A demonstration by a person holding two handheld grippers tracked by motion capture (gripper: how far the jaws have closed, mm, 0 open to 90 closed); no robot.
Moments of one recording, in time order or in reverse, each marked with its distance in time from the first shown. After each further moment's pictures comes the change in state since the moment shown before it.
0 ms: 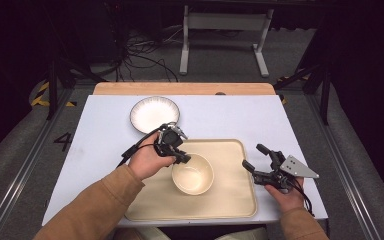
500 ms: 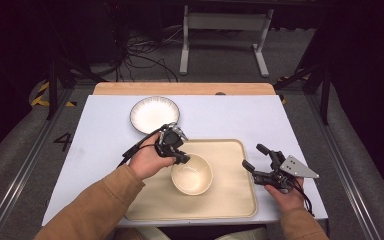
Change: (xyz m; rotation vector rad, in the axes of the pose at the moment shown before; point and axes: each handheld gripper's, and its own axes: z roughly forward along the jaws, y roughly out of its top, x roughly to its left) left arm 0.002 0.000 0.003 0.031 0.024 0.042; right arm 0.000 0.000 0.000 0.000 0.001 0.000
